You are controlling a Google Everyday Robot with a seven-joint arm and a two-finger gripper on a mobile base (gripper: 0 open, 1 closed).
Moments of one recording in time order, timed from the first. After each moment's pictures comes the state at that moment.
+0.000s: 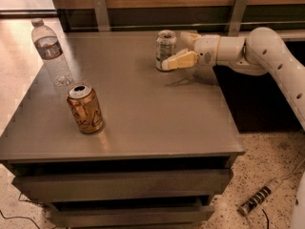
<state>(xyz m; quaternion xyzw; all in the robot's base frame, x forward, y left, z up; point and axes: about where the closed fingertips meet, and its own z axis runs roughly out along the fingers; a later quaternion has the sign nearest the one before) 0.729 -0.076 0.879 -0.42 0.63 0.35 0.55</state>
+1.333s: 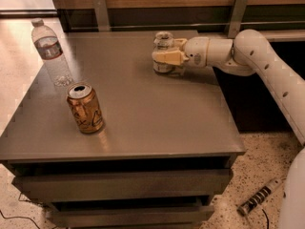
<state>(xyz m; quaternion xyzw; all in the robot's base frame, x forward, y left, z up) 0.736 -0.048 0.870 -0.42 0.63 0.37 0.54</state>
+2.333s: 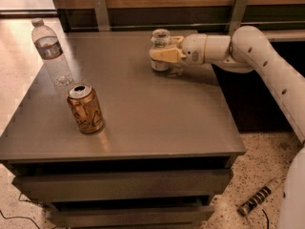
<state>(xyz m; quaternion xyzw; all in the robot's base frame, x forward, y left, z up) 0.734 -0.041 0.881 -0.43 0.63 0.37 0.54</state>
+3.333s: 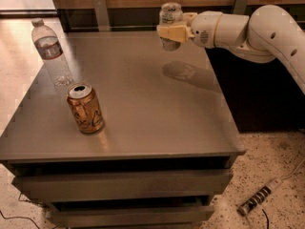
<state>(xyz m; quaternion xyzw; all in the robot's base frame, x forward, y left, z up) 0.724 -0.067 0.959 -0.38 0.64 0.29 0.60</state>
